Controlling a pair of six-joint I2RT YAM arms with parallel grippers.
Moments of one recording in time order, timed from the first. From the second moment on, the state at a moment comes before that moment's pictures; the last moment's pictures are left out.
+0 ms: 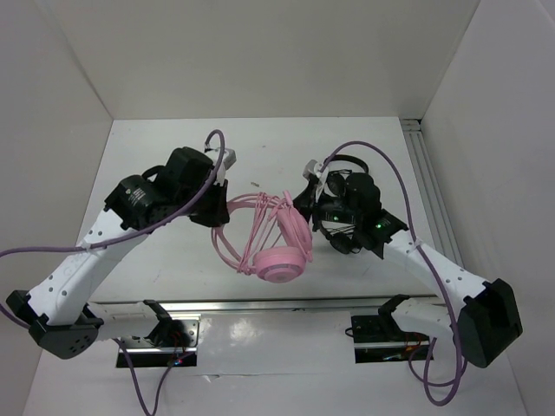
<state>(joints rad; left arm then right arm) -0.68 1.21 1.54 -1.18 0.00 -0.35 0.56 1.10 0.76 0.13 -0.71 0.06</state>
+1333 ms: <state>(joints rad) -0.46 1.01 1.24 -0.83 0.01 -0.51 0.60 1.19 0.56 0.53 -0.38 0.38</state>
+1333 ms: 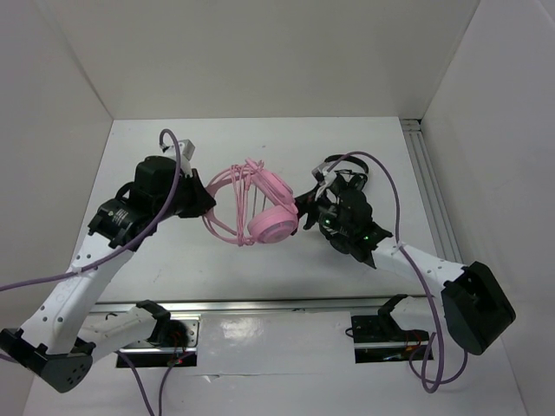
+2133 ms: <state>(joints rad) -0.39 0.93 0.98 -0.79 0.04 -0.47 0.60 0.78 0.82 -0.26 0.44 0.41</state>
